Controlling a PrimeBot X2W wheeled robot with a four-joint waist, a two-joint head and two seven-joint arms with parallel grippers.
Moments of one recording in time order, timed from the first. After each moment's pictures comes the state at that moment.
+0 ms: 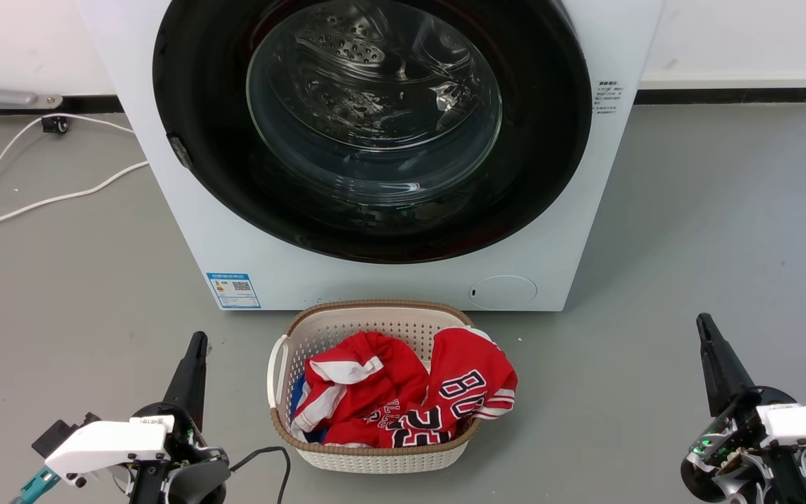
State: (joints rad) left arm -0.11 0.05 0.11 0.25 -1.61 -0.13 0.11; right arm -0.10 -0.06 -0.11 0.25 1.62 0.13 0.11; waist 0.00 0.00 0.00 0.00
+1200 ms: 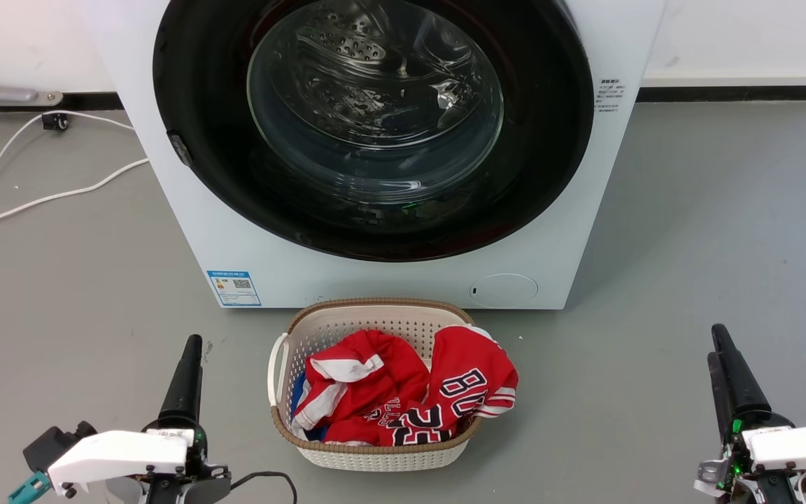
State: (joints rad) left arm -0.06 0.05 0.11 0.21 -1.40 -0.10 0.05; right arm -0.04 -0.05 -0.12 0.22 1.38 0.13 0.04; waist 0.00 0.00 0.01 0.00
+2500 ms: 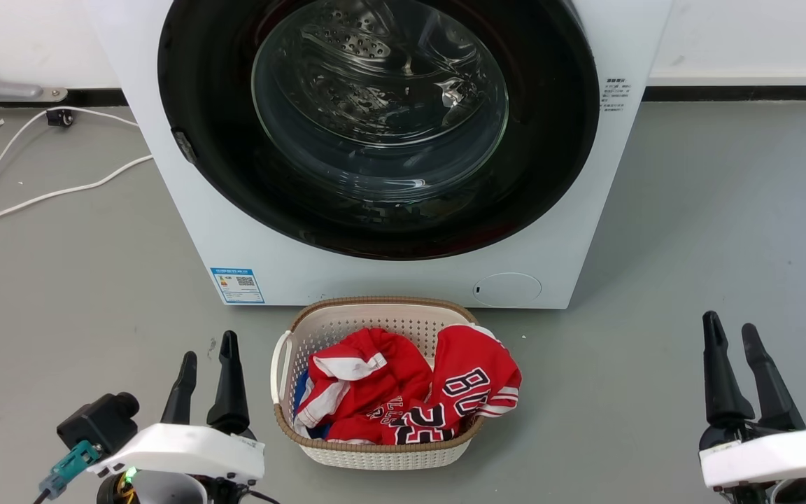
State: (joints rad) left arm -0.01 0.07 -0.04 0.07 -0.69 0.06 -0.10; right arm 0.03 -0.05 -0.09 0.00 0.60 0.13 -0.10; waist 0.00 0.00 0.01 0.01
